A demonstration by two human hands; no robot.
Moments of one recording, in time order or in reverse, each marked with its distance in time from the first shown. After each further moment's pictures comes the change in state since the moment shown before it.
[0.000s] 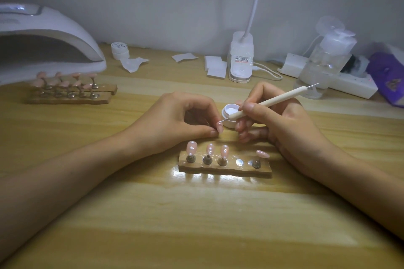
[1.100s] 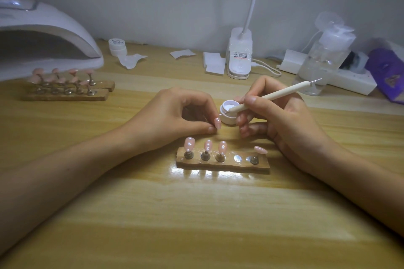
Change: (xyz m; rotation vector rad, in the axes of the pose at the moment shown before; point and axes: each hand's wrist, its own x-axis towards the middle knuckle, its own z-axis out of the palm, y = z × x) left_hand -0.001 0.001 0.000 0.013 0.006 0.003; right_hand 0.000 -0.001 0.000 0.029 0.014 -0.018
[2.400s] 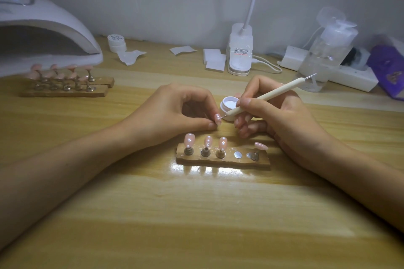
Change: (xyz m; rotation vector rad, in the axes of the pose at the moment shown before) left_hand 0.001 -0.002 0.000 -0.018 -0.002 -0.016; right_hand 0.000 0.003 -0.001 -0.062 -0.029 0.019
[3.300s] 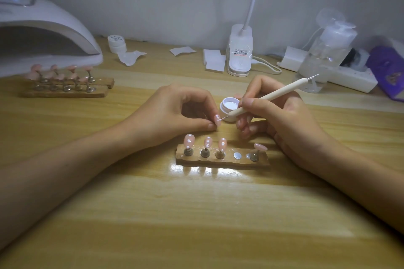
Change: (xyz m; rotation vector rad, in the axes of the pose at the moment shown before) left_hand 0.000 0.000 0.000 -0.002 -0.004 0.011; right_hand -0.002 -0.004 0.002 0.019 0.003 -0.018
